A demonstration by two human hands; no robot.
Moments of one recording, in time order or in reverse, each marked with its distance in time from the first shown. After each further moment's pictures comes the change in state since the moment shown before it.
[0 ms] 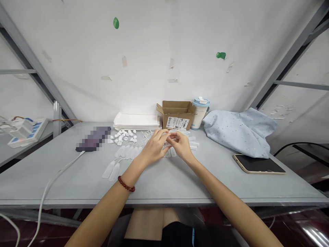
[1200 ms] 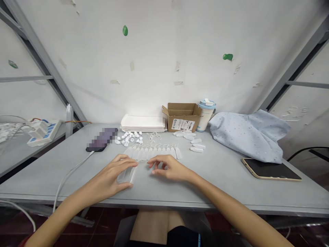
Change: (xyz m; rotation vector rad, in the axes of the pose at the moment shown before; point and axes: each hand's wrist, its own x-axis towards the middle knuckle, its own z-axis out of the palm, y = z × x) left_hand -0.114 0.003 -0.121 0.011 -0.350 -0.293; right_hand -0.044 -0.020 0.033 -0.164 -0.756 -0.107
